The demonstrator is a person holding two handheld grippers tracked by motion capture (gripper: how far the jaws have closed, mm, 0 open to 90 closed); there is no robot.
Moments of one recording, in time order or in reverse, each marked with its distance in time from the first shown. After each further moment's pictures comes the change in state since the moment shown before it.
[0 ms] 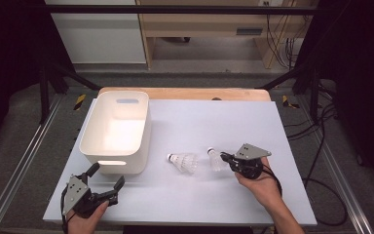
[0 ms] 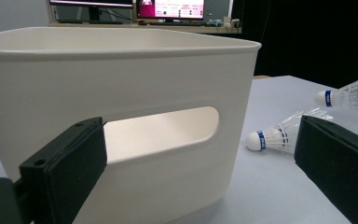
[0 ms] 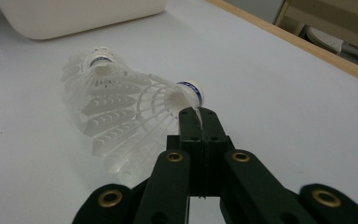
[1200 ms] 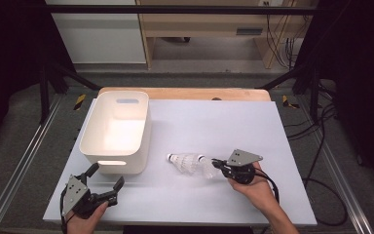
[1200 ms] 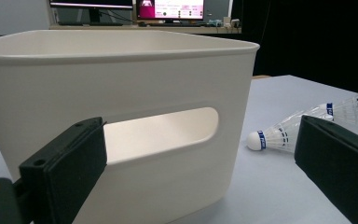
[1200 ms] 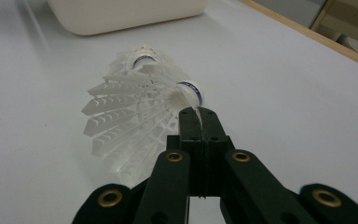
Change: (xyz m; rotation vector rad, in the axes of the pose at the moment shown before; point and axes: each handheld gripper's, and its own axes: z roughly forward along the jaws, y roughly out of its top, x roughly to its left) left arm 0.000 0.001 -0.001 -0.002 0.003 0.007; right arm 0.020 -0.002 0.012 -0.017 0.111 -0.055
